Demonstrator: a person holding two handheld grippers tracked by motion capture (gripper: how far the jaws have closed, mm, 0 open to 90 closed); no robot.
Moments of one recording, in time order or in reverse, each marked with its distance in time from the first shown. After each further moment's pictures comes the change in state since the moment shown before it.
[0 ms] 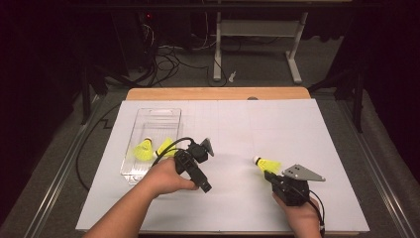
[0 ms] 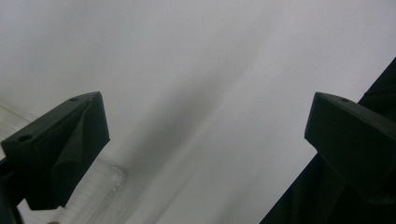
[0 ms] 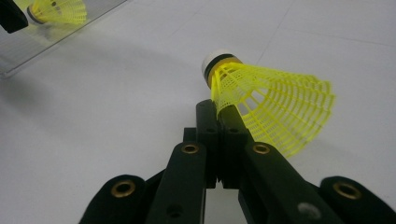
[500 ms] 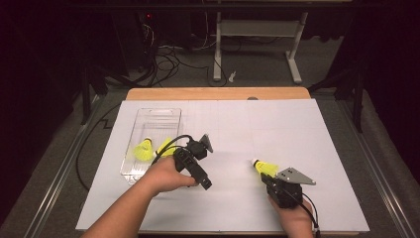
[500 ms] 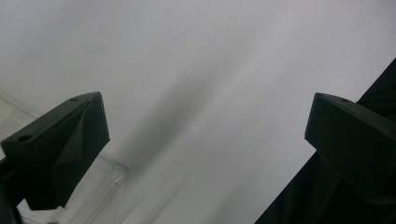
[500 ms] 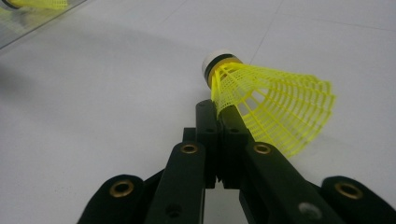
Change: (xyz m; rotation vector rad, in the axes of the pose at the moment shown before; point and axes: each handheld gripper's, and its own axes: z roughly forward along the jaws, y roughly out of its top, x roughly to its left) left arm 0.004 0.002 -0.007 -0.020 -0.018 -0.044; right arm 0.013 -0.010 0.012 0.017 -0.062 0.008
